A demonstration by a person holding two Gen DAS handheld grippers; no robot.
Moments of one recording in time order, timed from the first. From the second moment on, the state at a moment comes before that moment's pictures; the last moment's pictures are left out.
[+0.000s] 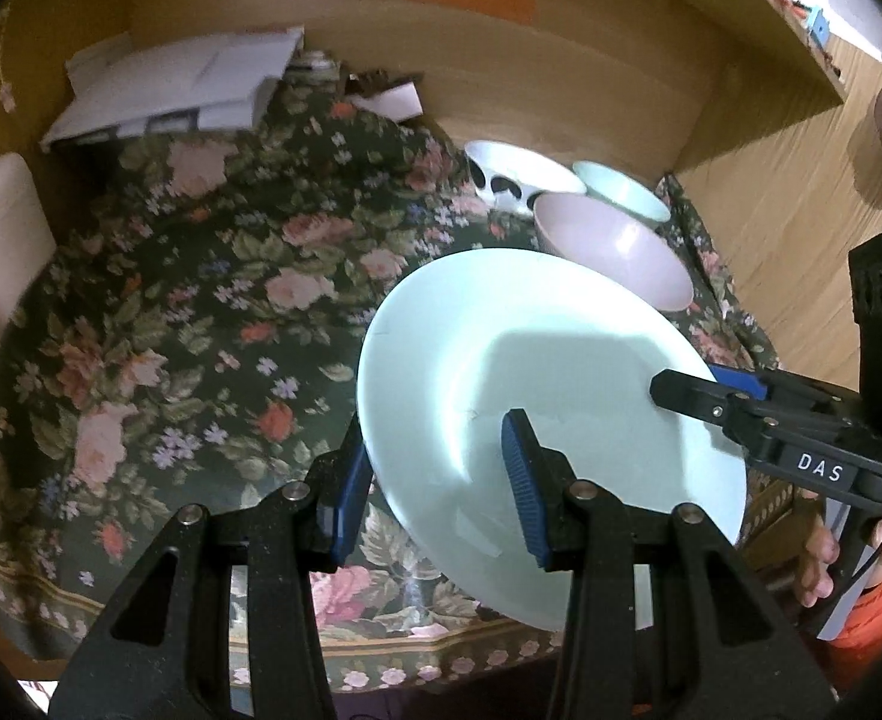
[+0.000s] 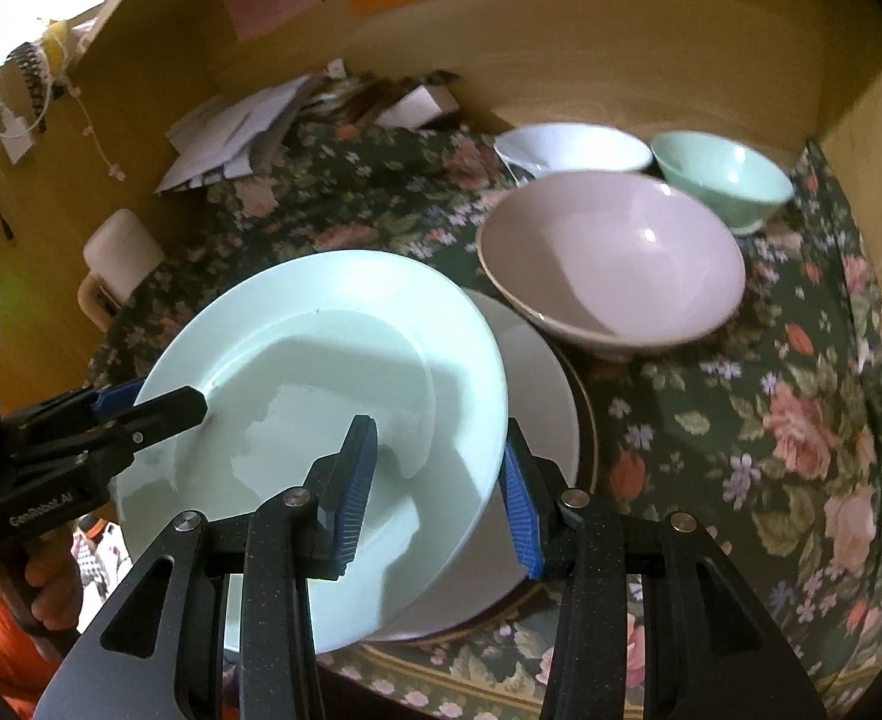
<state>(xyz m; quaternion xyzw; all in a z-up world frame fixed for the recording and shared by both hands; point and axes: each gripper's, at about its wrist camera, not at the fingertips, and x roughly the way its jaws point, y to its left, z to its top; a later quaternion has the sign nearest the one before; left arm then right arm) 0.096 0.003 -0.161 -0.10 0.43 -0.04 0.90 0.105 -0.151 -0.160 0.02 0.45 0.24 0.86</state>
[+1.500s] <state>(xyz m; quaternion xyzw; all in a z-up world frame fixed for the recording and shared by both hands) 0.128 -0.001 -0.162 -0.06 0.43 -0.04 0.90 0.112 -0.182 -0.164 0.03 0.44 0.20 0.87</state>
